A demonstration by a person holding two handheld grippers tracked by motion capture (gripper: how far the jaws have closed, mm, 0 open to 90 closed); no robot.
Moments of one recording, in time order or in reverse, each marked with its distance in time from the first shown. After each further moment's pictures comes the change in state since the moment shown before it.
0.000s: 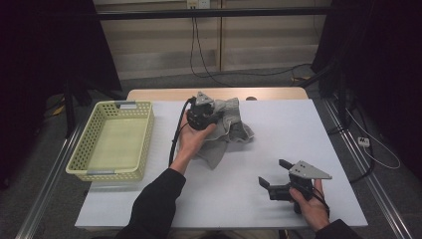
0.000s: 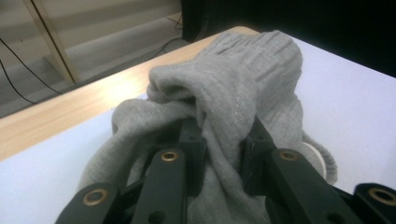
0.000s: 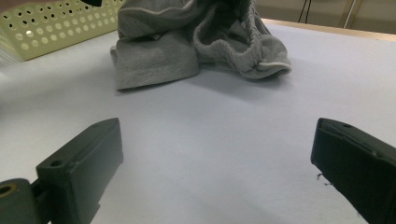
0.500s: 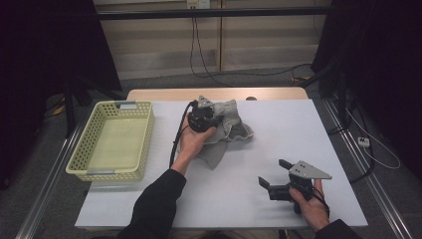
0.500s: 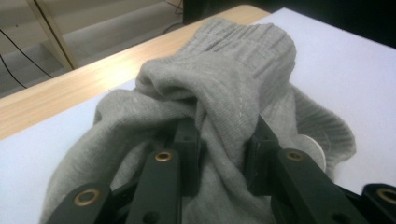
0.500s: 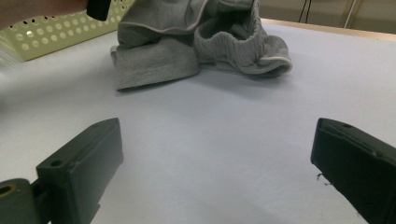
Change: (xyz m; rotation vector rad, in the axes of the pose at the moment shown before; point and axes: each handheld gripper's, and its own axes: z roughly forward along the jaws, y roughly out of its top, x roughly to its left) left arm 0.001 -0.013 0.012 0.054 0.003 0.023; right arm 0.000 0.000 0.000 0.000 0.001 0.002
